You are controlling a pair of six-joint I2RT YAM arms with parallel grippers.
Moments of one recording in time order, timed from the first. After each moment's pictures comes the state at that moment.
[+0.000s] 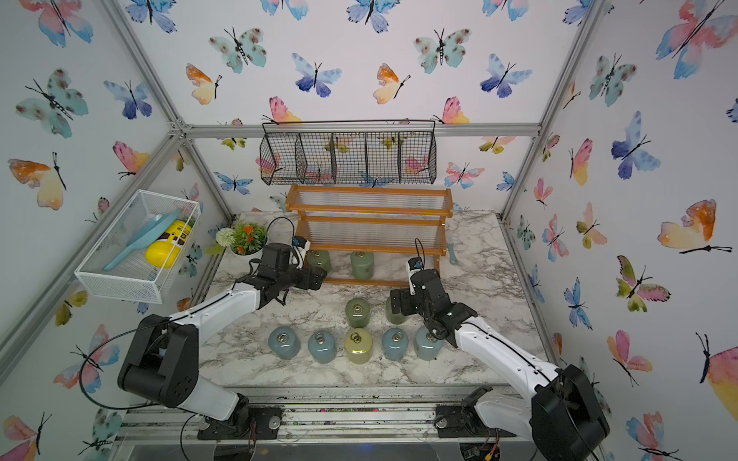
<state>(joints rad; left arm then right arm) -0.34 1.55 0.94 -0.10 0.13 -0.08 0.61 1.18 0.72 -0.23 0.14 0.28</state>
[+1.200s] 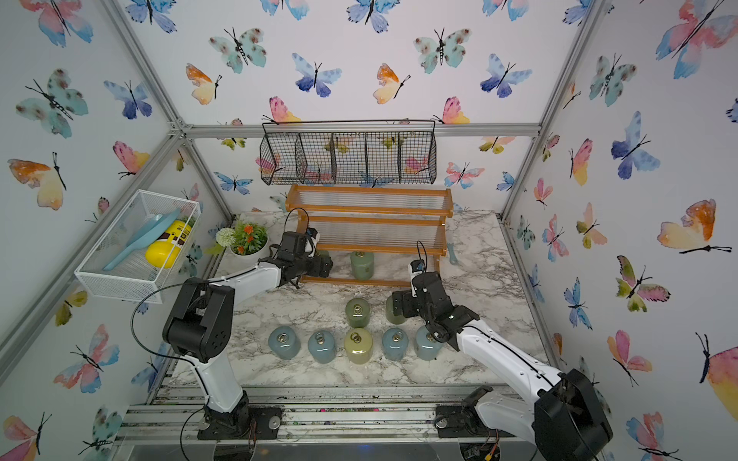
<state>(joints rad) -0.34 1.85 1.18 -0.10 0.07 -0.08 0.61 1.15 0.69 -0.24 0.16 0.30</state>
